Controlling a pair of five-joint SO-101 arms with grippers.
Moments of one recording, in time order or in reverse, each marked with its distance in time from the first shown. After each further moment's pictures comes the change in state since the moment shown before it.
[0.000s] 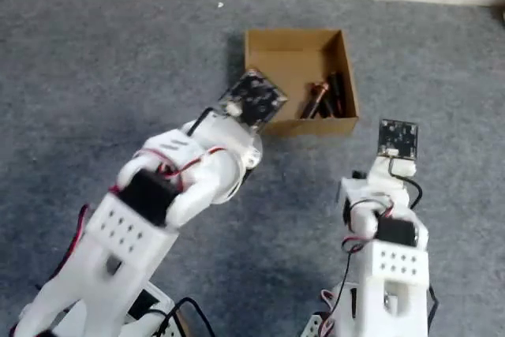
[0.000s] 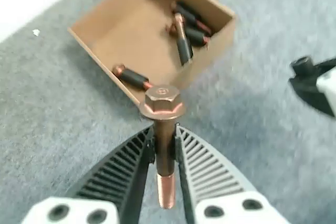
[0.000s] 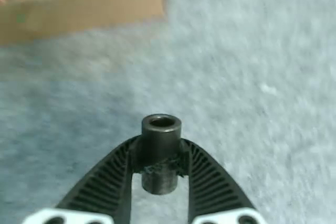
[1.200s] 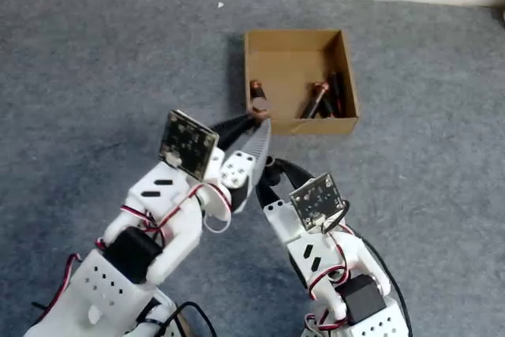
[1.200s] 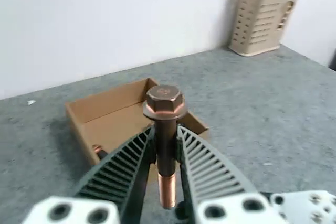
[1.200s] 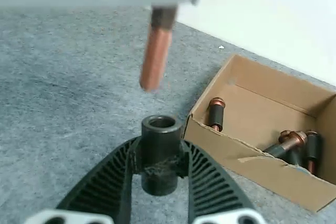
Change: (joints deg) left arm 3.5 -24.2 27.2 -33.1 15.6; right arm -33.7 -42.2 17.3 -8.9 6.8
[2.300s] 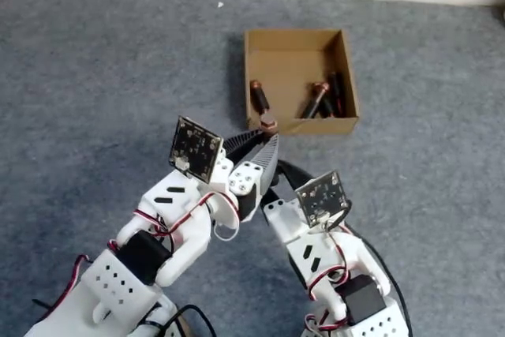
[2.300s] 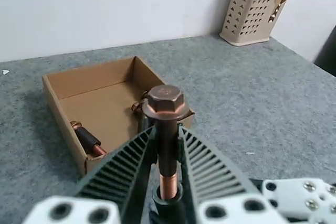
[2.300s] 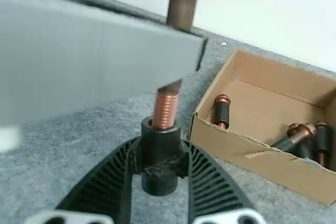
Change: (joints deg) left arm 2.4 -0.4 6.9 -4.6 6.5; right arm -0.3 -0.1 0.0 0.0 -4.1
